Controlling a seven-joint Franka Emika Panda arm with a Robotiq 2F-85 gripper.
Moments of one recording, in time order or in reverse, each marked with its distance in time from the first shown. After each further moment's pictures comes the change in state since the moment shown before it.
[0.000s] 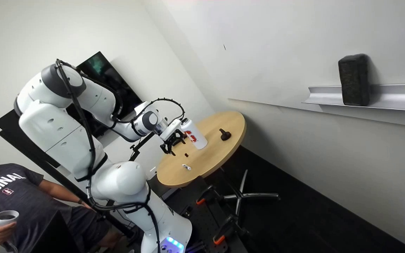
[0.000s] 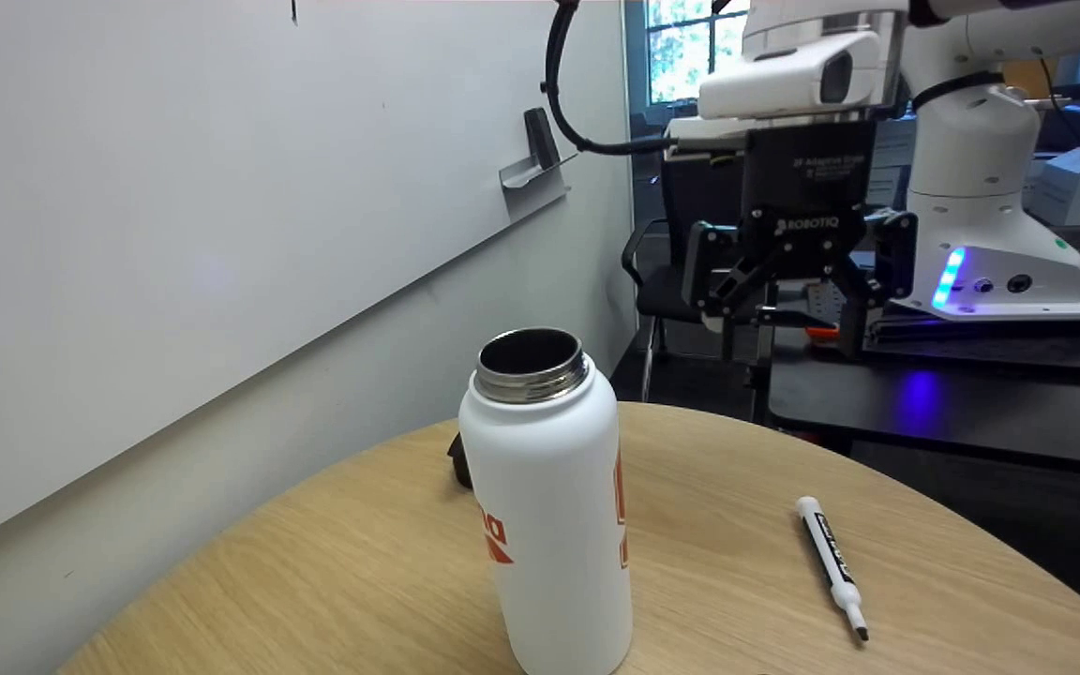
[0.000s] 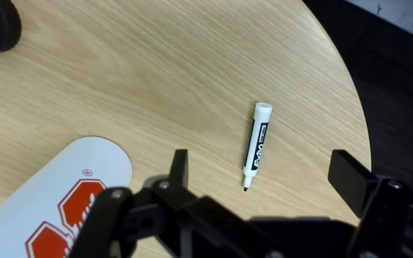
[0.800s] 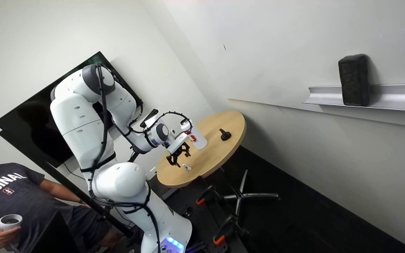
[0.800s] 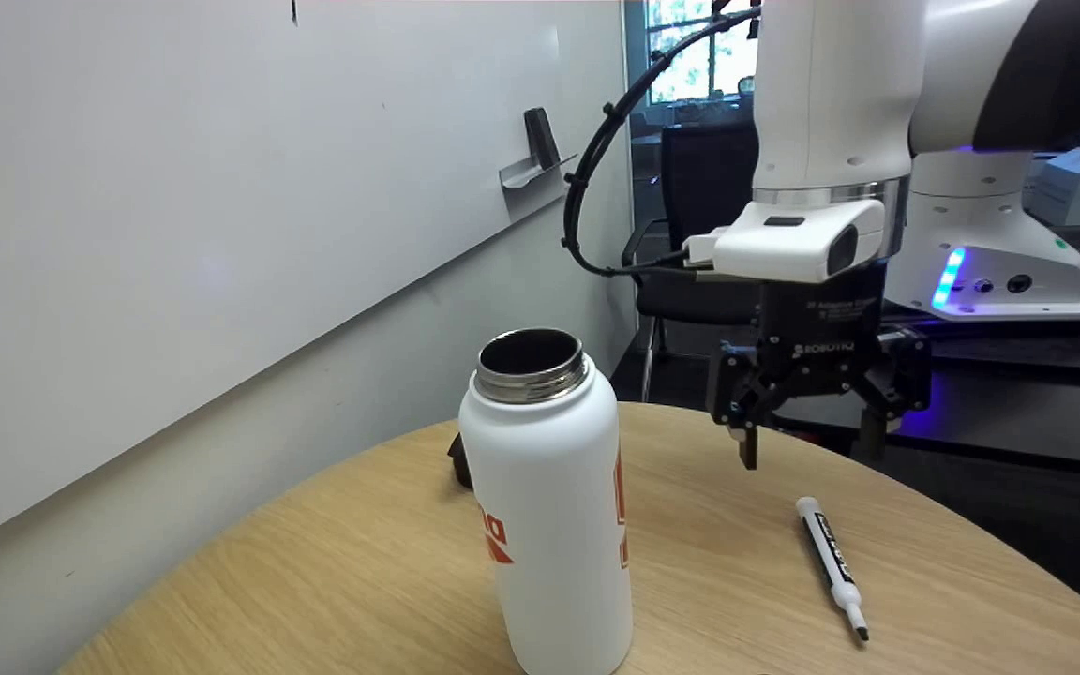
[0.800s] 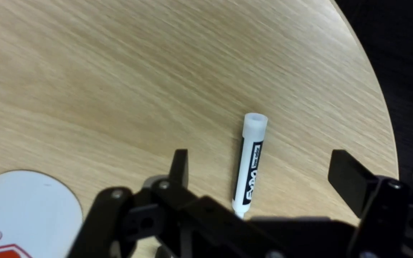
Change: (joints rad) arm -0.057 0.284 0.051 0.041 -0.229 0.181 0.223
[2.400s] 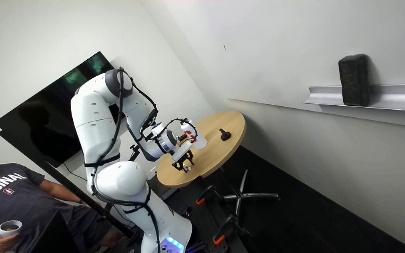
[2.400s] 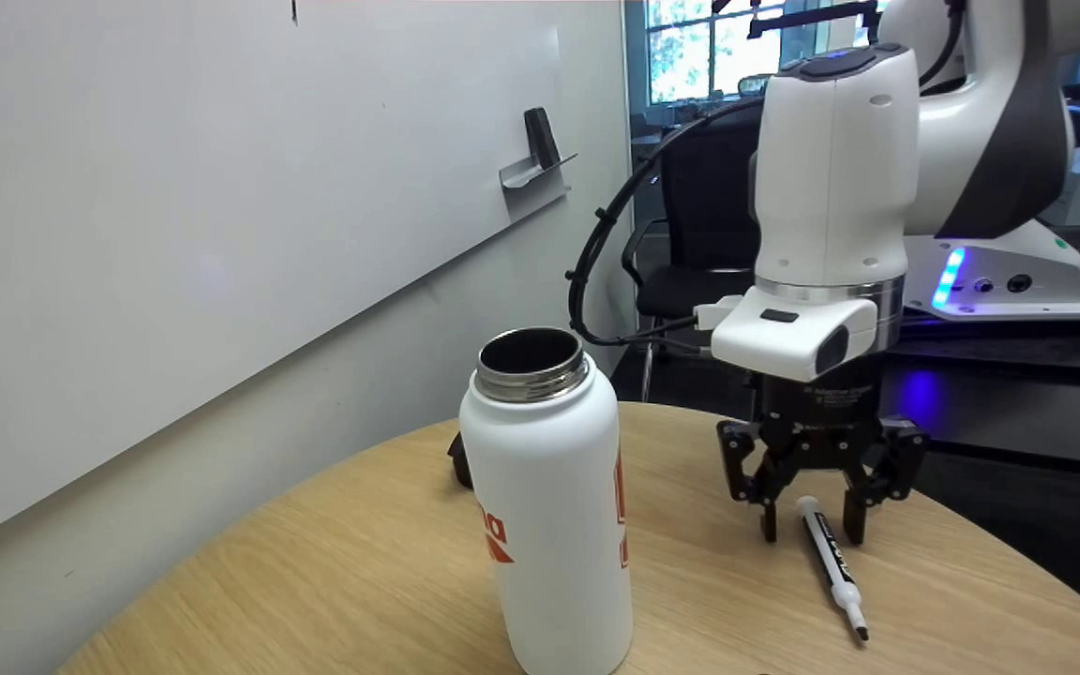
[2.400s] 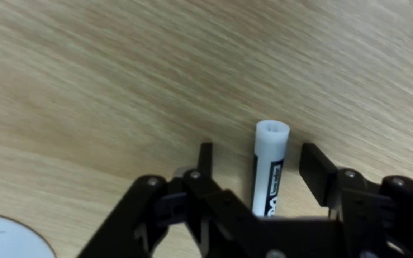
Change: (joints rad) arm 0.049 0.205 -0.087 0.082 -0.284 0.120 0.295
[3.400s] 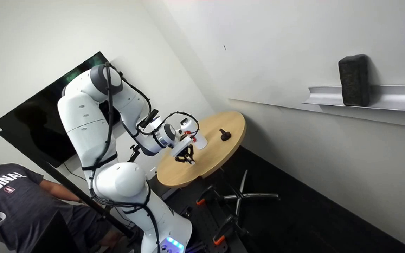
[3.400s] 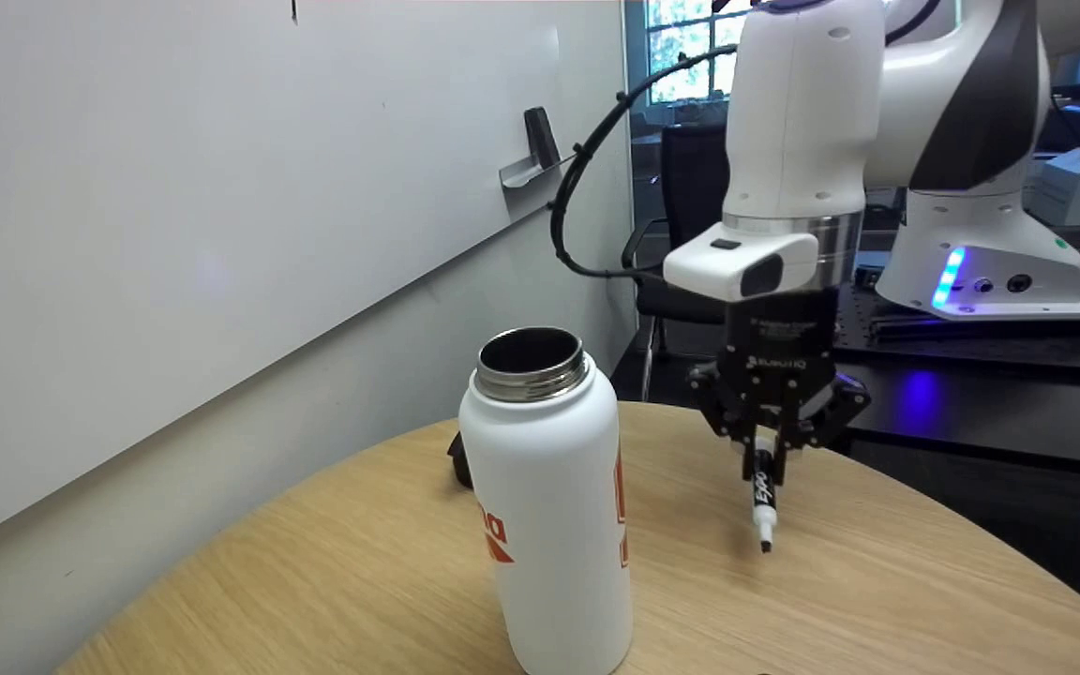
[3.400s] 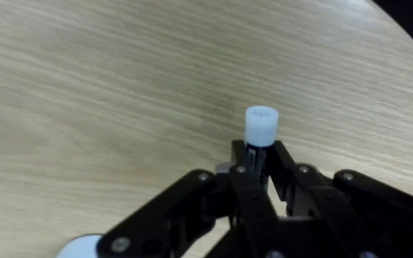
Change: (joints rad) arm -0.051 -0.142 -0.003 -0.064 0.051 -0.053 0.114
